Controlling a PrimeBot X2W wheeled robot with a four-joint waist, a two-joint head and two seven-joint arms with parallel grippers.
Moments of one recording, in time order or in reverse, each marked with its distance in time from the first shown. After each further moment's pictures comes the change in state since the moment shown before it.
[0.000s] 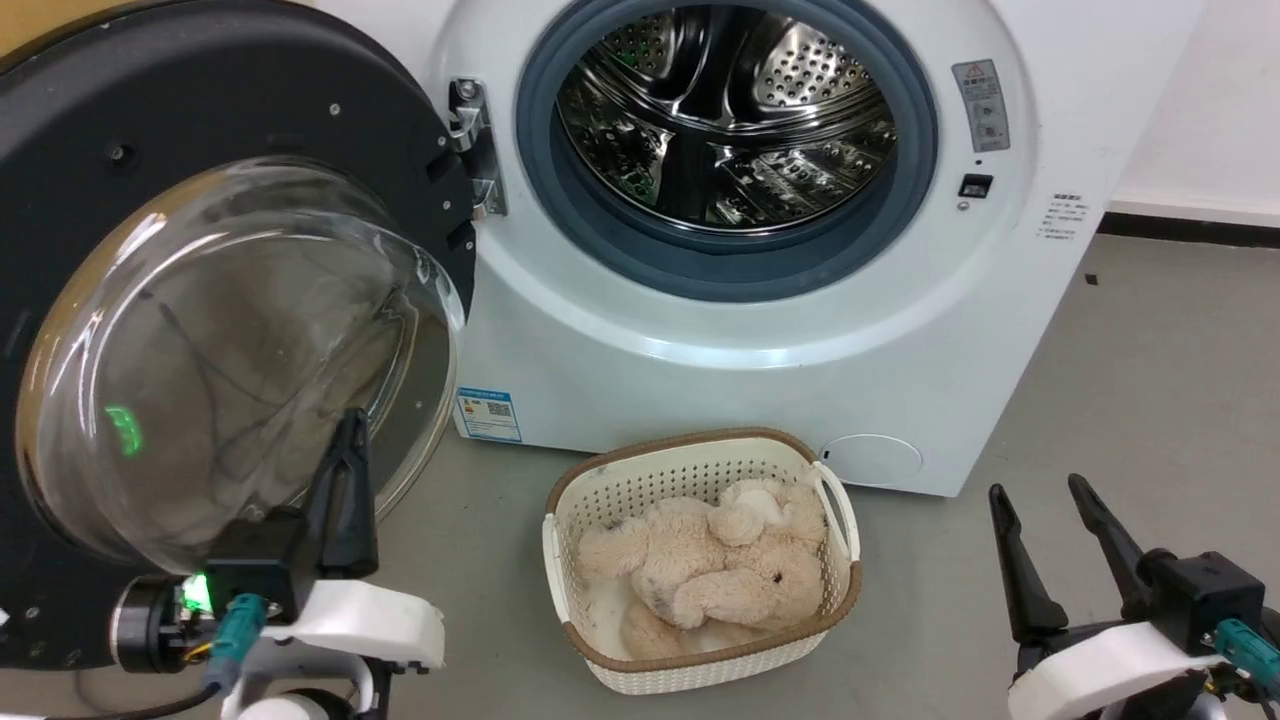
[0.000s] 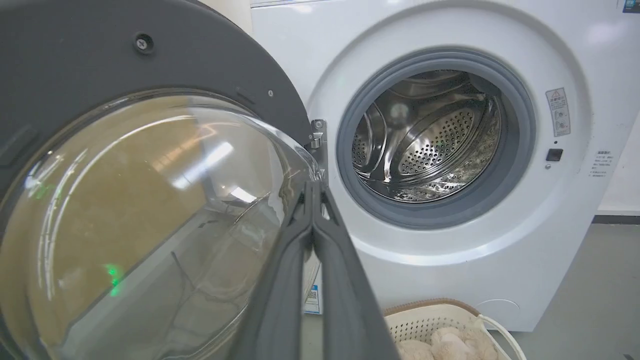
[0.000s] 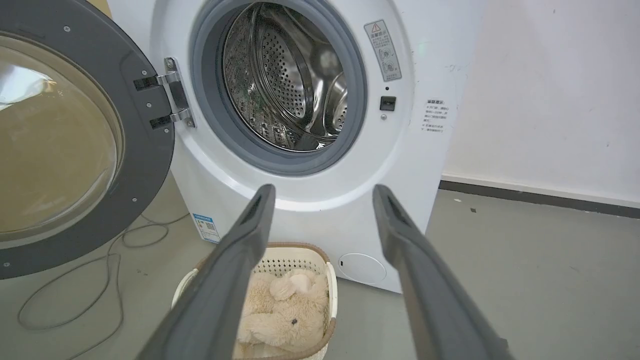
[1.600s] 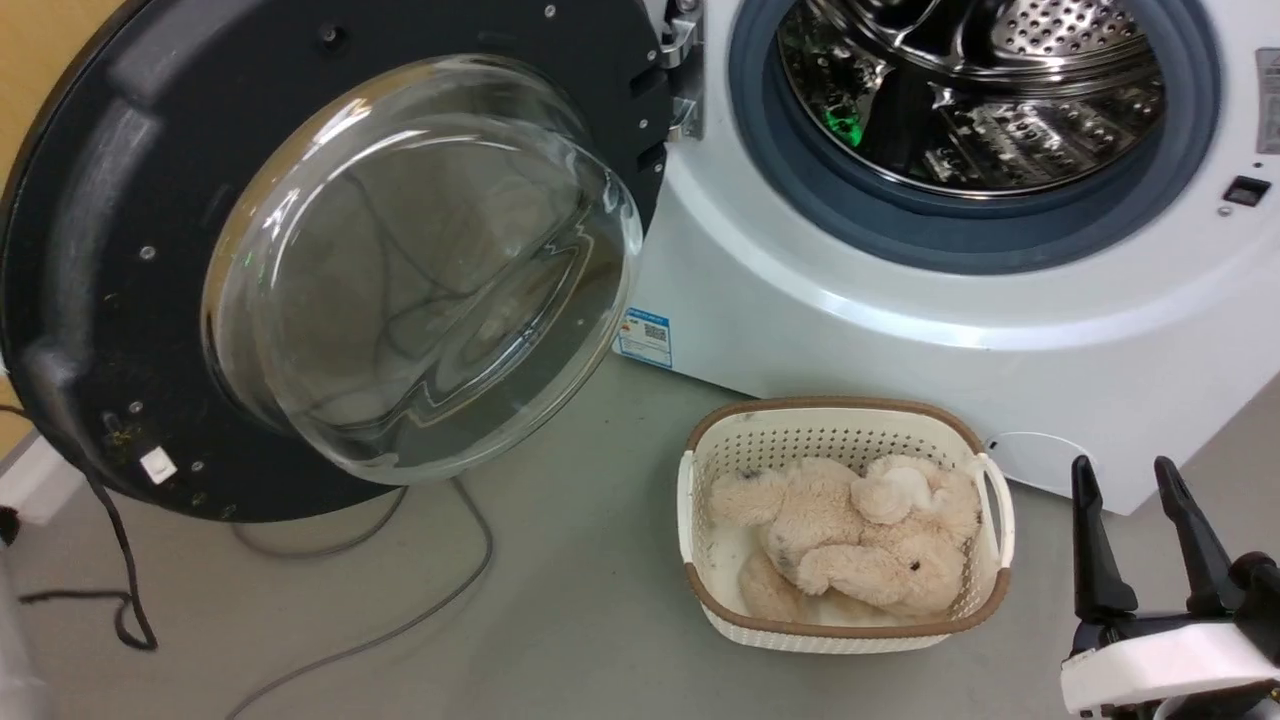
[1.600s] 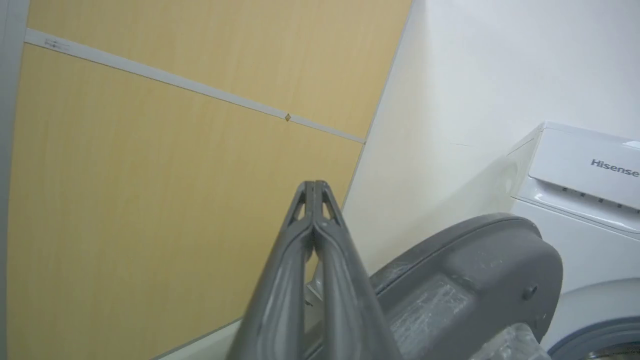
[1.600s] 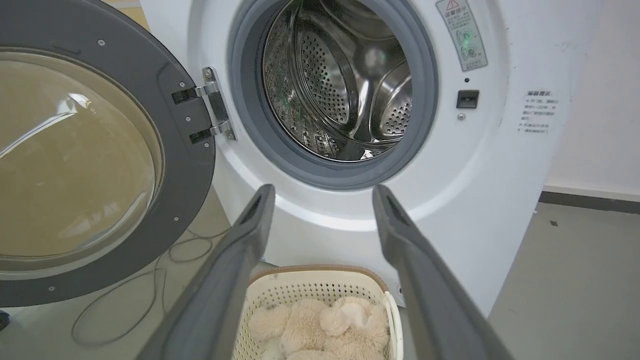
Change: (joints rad) left arm -0.494 0.284 0.390 0.311 -0.479 -0.116 -0.015; right arm -0.006 0.000 -0.082 -0.002 0.076 0.000 -0.099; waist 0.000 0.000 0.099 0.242
